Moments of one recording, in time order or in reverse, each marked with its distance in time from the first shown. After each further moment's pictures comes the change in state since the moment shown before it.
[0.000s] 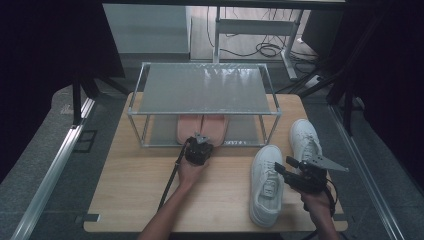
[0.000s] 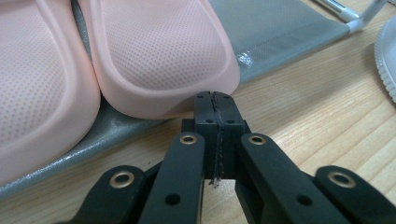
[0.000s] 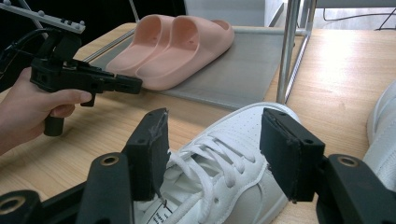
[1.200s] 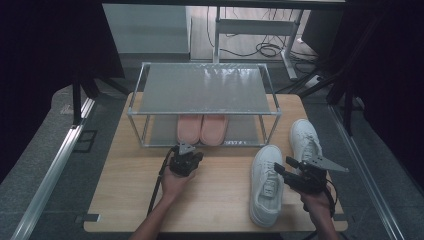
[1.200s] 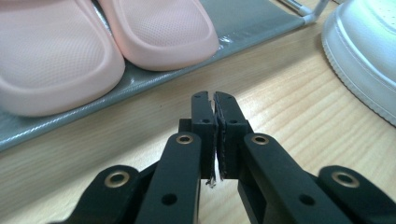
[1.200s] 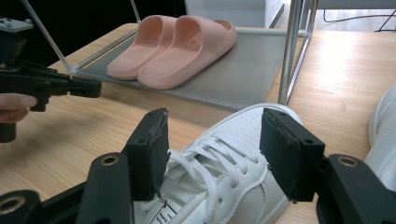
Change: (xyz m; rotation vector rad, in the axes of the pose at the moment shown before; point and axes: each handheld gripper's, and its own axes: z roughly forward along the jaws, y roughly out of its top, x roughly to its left) left arm 0.011 -0.028 -0.066 -0.037 -0.070 0.008; right arm 0.003 0.000 -0.001 -0.002 0.000 -0.004
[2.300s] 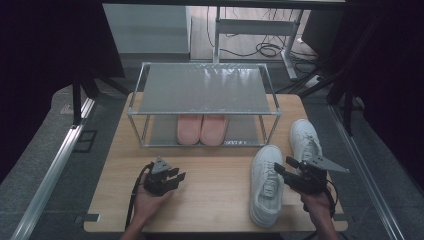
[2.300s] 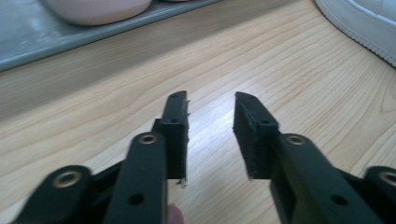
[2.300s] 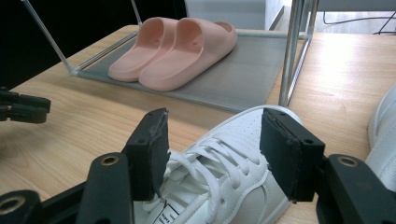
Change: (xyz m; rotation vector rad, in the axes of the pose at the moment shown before) left arm 0.024 -0.051 -0.065 0.058 -0.018 0.015; right arm 0.001 0.001 -0.002 -0.006 0.001 -0.002
